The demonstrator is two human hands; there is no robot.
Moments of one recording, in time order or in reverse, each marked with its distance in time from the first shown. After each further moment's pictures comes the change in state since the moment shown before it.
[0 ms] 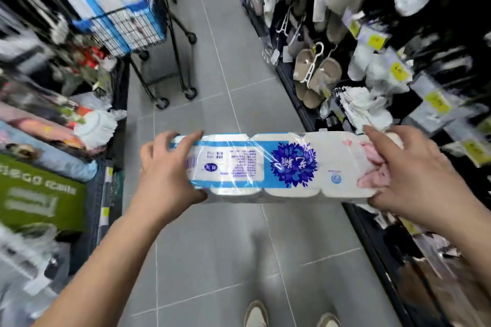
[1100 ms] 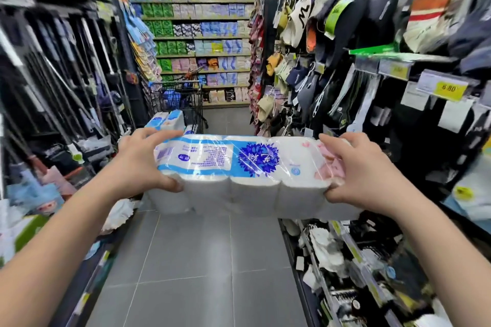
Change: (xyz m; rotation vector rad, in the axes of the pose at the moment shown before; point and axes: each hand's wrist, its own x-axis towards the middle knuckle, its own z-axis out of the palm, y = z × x) left_hand -0.052 0.102 -0.353 -0.168 0.247 0.030; right_hand -0.056 -0.066 -0.361 0.022 0.340 -0.358
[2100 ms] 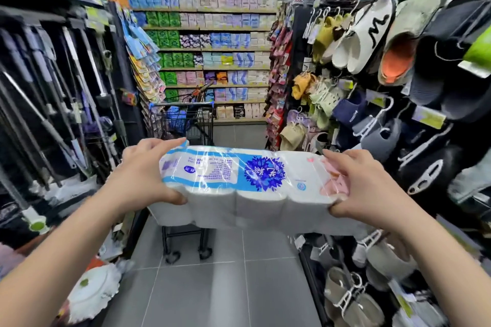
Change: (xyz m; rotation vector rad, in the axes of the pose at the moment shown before) left_hand 0.401 -0.169 -0.010 0.032 0.054 -0.003; right_hand 0.427 -0.082 0.125 0.052 -0.030 0.000
